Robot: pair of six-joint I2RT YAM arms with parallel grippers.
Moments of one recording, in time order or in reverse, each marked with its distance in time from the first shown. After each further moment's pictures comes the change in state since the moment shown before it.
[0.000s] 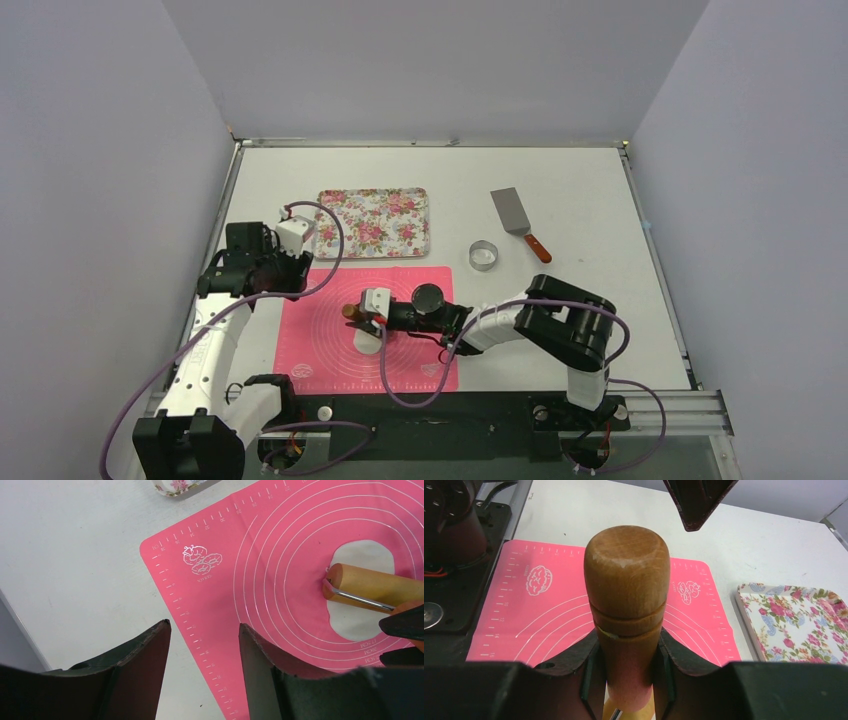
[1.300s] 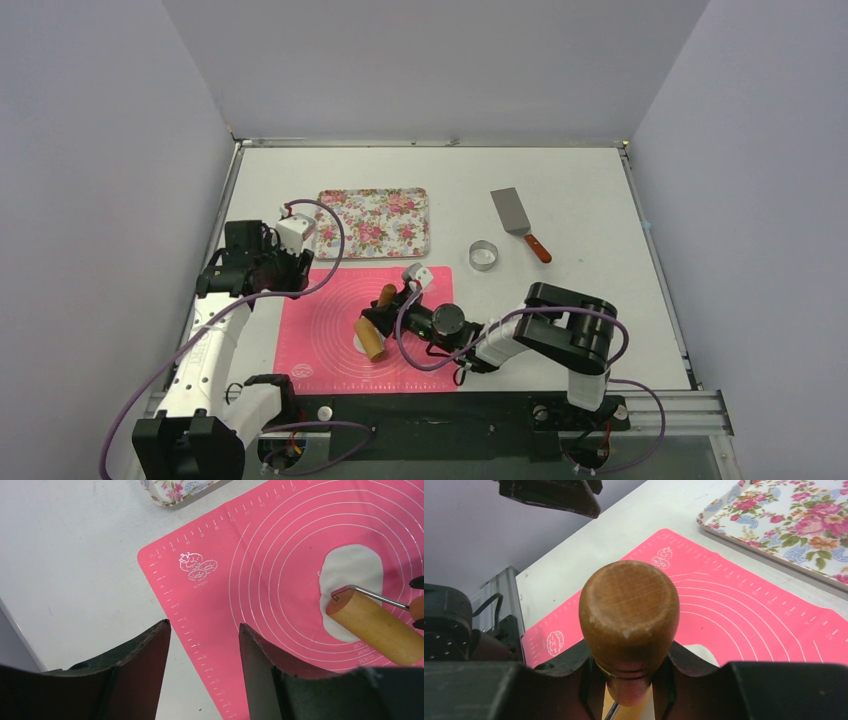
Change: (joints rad) left arm 0.000 0.000 0.013 0.002 0.030 0.003; right arm 0.032 -0.018 -0.182 0.274 0.441 0.682
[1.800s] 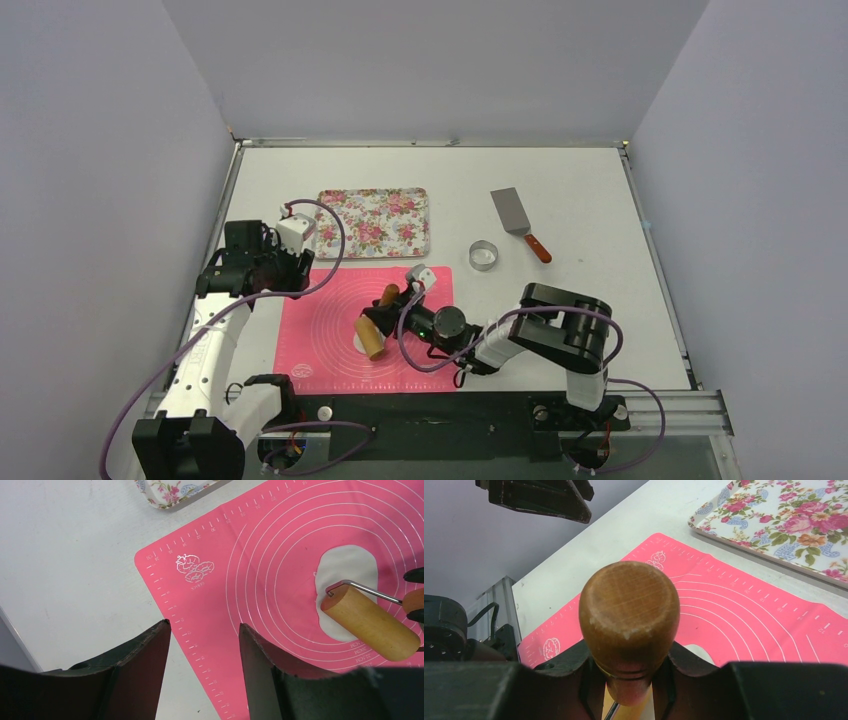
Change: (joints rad) left arm 0.000 -0.001 0.000 0.000 0.016 0.000; right arm 0.009 0.021 0.000 0.028 0.070 0.011
